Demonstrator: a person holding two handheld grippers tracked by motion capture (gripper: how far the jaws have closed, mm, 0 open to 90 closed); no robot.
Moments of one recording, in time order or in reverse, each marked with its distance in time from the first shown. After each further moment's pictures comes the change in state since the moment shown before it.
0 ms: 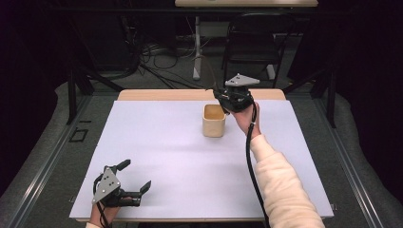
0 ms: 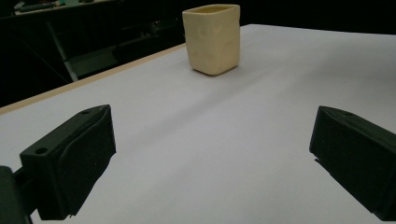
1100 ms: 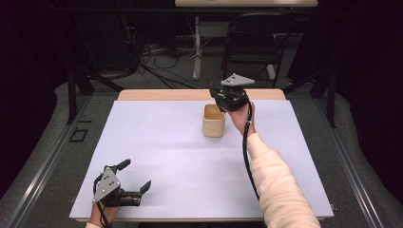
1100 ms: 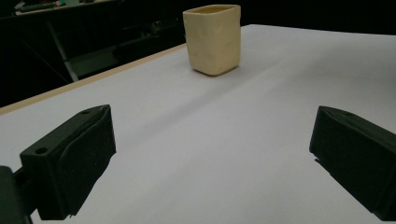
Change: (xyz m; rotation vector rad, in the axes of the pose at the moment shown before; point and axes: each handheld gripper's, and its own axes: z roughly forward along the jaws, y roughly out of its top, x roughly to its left) left arm 0.000 0.000 0.000 -0.002 0.000 0.000; right arm 0.002 -0.002 0.016 -0.022 -0.003 -0.006
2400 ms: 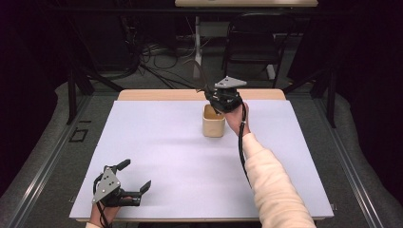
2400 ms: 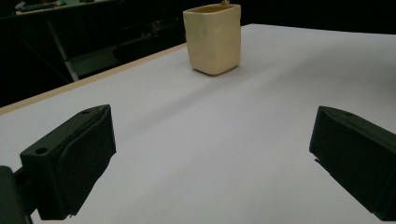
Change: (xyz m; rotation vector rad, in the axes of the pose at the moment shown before) left arm 0.000 0.000 0.000 0.003 0.002 0.001; right arm 0.006 -0.009 0.022 0.023 0.027 -0.014
